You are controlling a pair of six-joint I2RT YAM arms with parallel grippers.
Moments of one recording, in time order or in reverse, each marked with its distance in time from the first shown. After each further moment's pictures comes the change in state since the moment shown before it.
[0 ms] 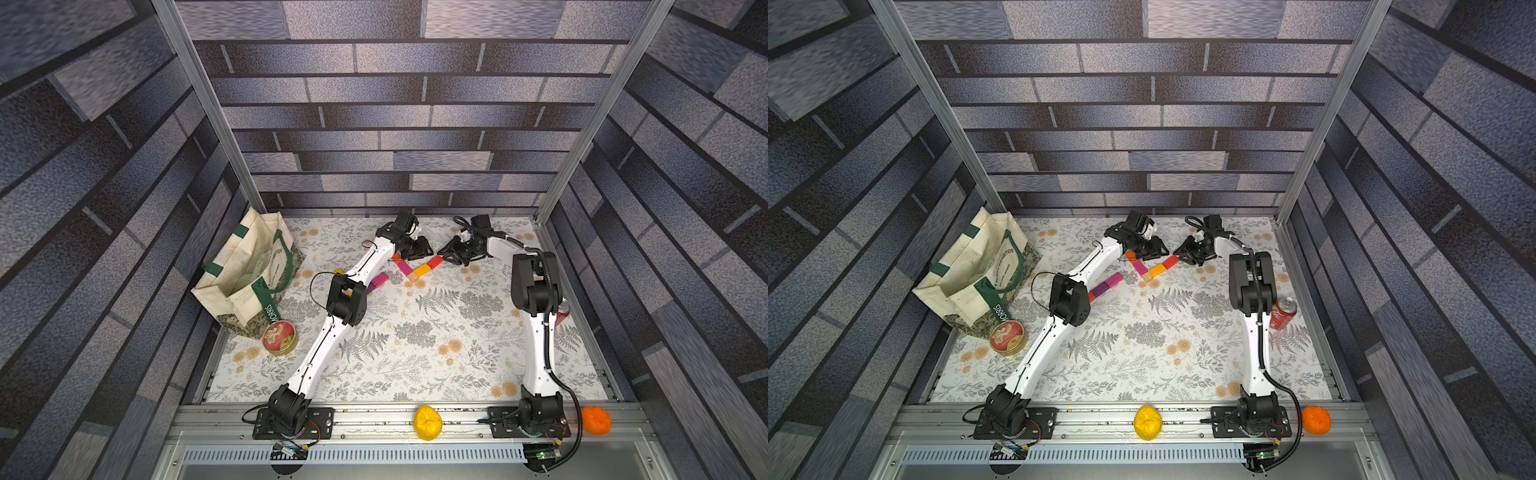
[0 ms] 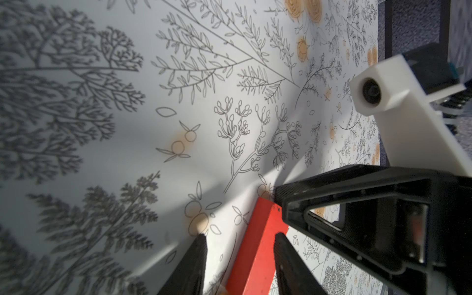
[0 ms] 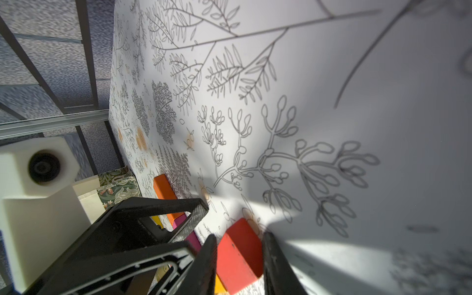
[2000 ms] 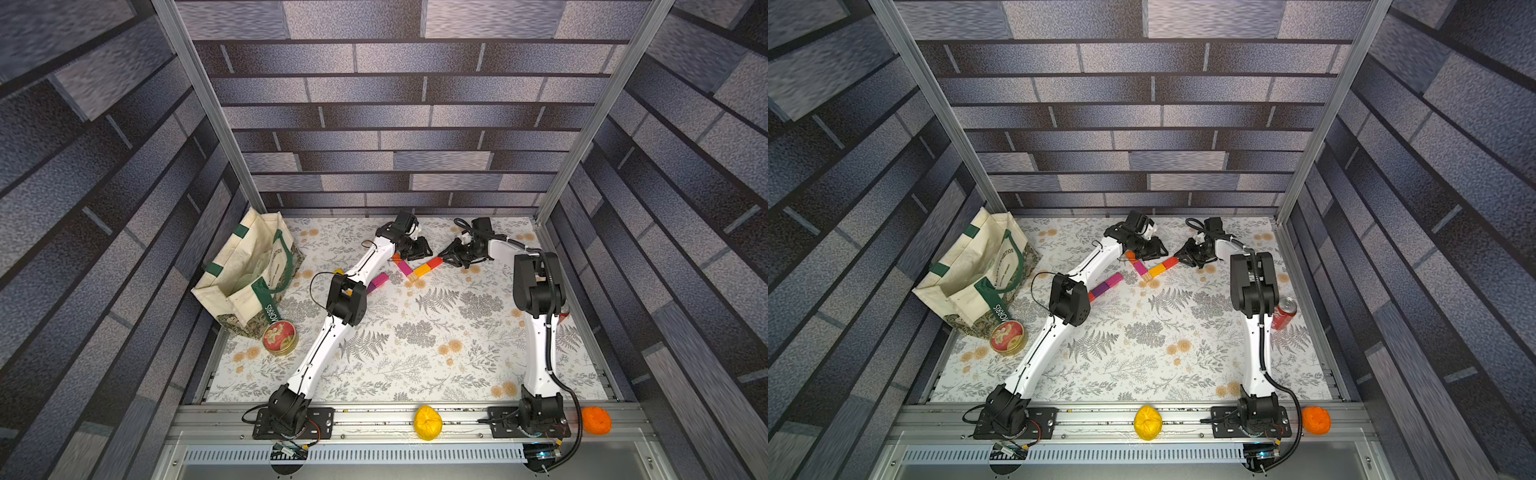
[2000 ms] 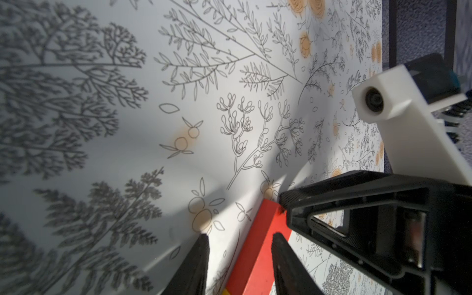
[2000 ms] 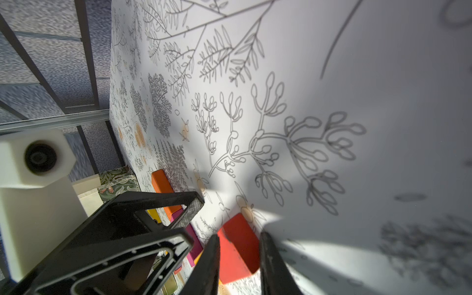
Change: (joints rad) left arm 0.000 0.000 0.004 -0.018 -0.004 0.019; right arm 0.000 -0.036 -0.077 0.049 0.000 0.015
